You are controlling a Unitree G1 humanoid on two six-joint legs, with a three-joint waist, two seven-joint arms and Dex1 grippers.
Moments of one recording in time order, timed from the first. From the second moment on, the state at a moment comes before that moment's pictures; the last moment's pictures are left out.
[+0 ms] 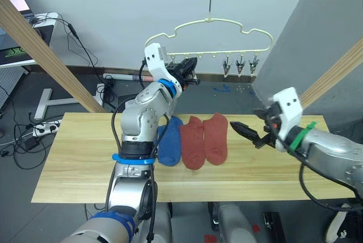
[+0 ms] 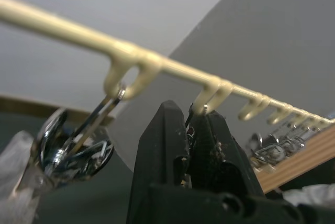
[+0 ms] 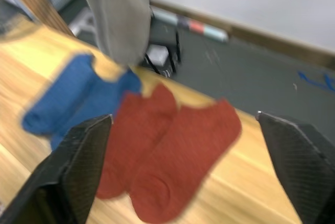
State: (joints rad) left arm -0.82 0.05 0.17 0.08 -0.49 0.69 -0.22; right arm -0.33 -0.87 0.03 -0.62 1.16 0.96 -0.11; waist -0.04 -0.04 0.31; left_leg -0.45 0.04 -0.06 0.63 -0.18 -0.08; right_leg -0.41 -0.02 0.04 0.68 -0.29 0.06
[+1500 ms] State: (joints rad) left arm -0.92 0.06 0.37 0.09 -0.79 1.00 -0.03; right arm -0.73 -0.27 0.35 0.50 0.09 0.64 0.40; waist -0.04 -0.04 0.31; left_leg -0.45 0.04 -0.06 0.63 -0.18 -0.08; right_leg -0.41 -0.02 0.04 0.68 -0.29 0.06
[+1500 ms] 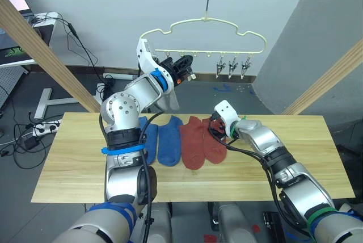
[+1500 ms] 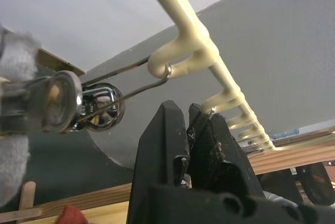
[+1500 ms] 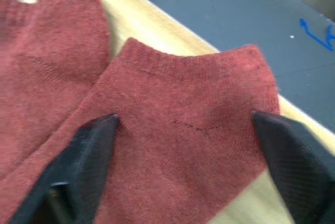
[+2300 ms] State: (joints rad) left arm -0.97 0.08 0.46 0.19 -0.89 1.05 0.02; right arm -0.63 -0.27 0.19 0.00 0.08 0.91 0.40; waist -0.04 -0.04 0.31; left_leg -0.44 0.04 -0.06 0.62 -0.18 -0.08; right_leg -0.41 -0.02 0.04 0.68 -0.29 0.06
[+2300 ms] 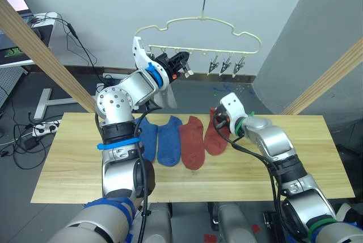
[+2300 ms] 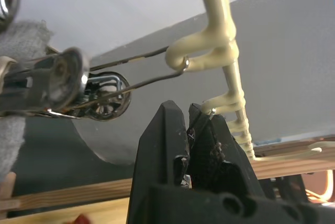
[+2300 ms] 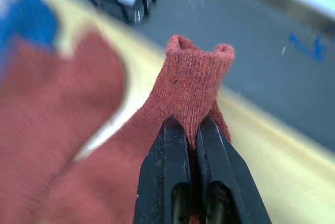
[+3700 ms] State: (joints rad) left arm -1.00 0.09 0.46 0.24 -0.92 1.03 0.05; right arm -0.74 -0.06 0.10 -0.35 0.18 1.21 0.22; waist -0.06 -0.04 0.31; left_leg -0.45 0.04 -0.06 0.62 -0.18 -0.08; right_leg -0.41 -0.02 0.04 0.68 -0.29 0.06
